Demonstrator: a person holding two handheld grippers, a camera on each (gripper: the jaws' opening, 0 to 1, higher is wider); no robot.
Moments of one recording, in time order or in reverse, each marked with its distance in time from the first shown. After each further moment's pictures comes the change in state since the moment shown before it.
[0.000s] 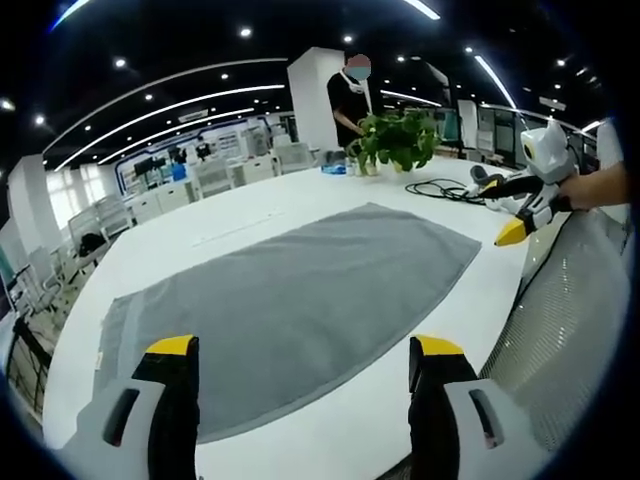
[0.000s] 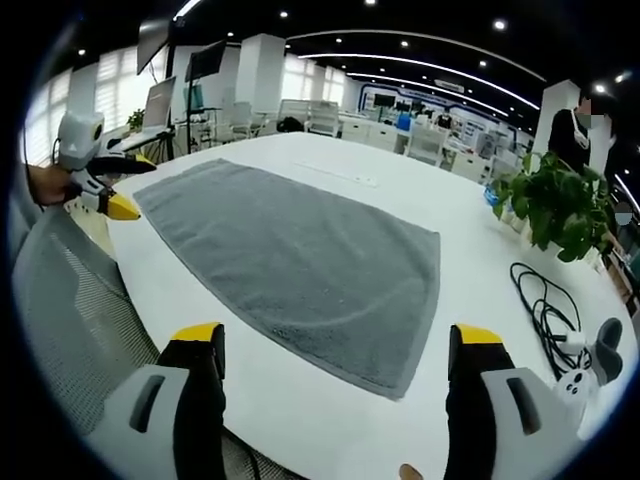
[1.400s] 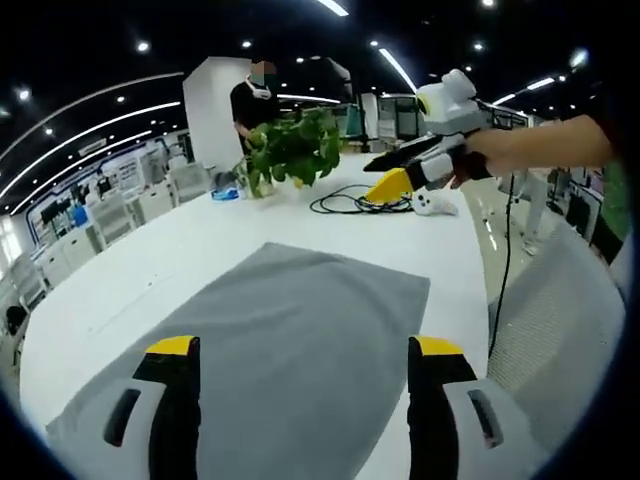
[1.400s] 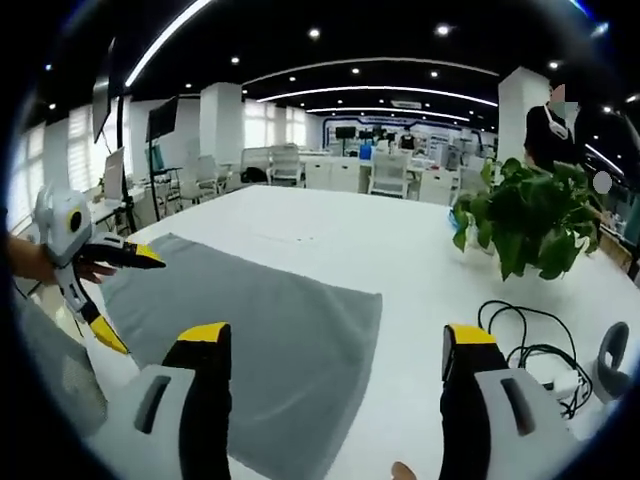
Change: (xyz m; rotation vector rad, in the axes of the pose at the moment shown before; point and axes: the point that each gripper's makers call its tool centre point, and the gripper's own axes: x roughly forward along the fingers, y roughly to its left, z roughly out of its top) left arm 0.125 -0.123 0.101 0.224 -0.045 -0.429; right arm 0.042 -0.125 0.089 0.171 -0.182 -0.071
